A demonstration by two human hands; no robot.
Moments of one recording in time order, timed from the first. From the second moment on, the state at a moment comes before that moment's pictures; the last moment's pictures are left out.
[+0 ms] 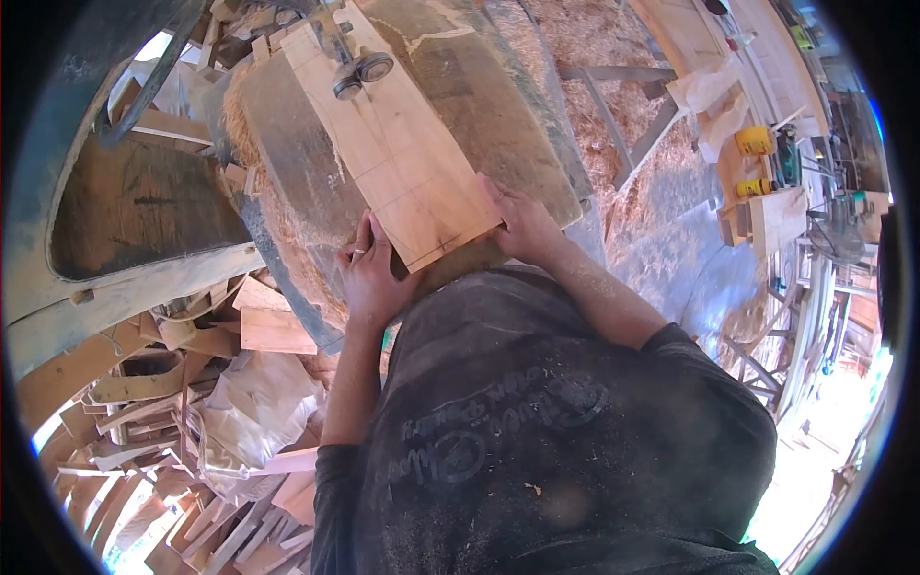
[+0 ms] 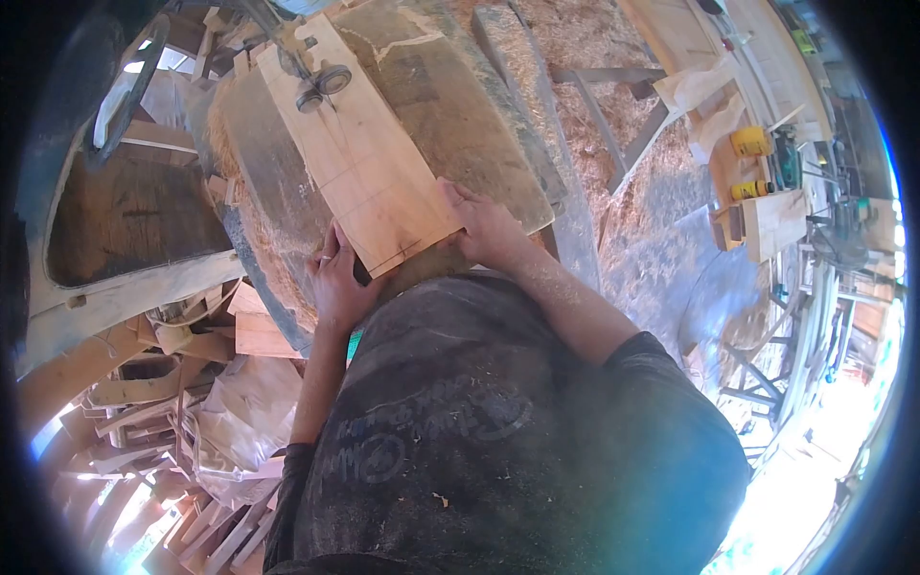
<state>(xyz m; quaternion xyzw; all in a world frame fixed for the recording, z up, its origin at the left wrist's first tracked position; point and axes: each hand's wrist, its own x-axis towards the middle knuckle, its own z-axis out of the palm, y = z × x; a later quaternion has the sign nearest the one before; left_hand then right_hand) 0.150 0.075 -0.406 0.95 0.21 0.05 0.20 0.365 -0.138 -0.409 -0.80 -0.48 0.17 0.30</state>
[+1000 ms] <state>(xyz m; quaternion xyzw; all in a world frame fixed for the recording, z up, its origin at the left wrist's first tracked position) 0.185 0.085 -0.412 0.95 0.22 0.11 0.20 0.405 -0.114 -0.409 -0.80 -0.48 0.15 0.32</state>
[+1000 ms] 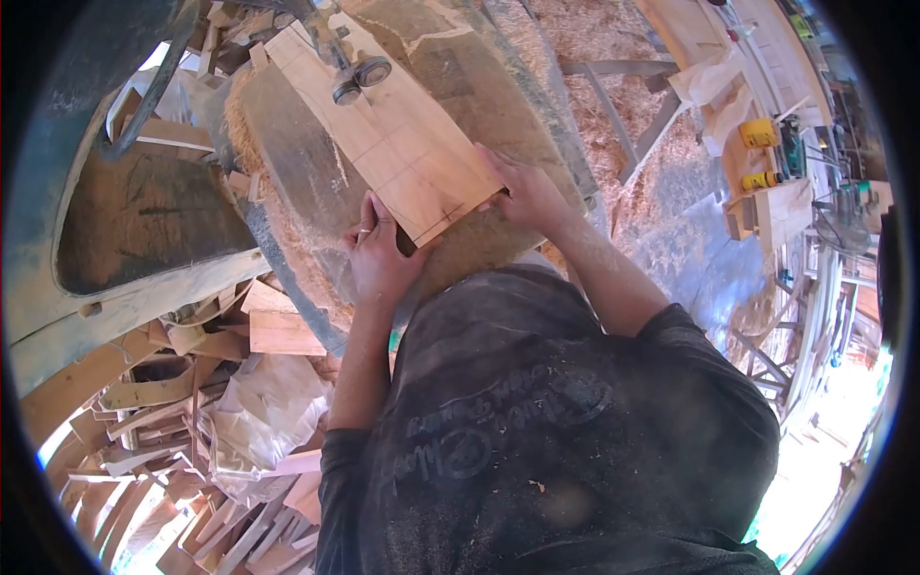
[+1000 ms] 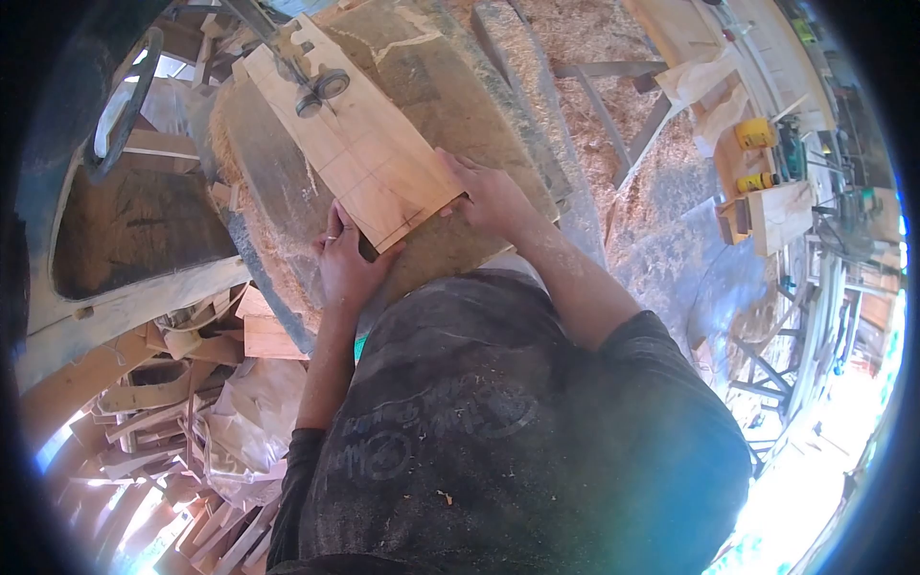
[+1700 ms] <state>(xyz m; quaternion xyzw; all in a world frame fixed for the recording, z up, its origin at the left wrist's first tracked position) 0.204 0.103 -0.398 0.95 0.25 0.05 0.20 0.417 -0.093 -0.395 -0.82 -0.47 0.16 0.29</state>
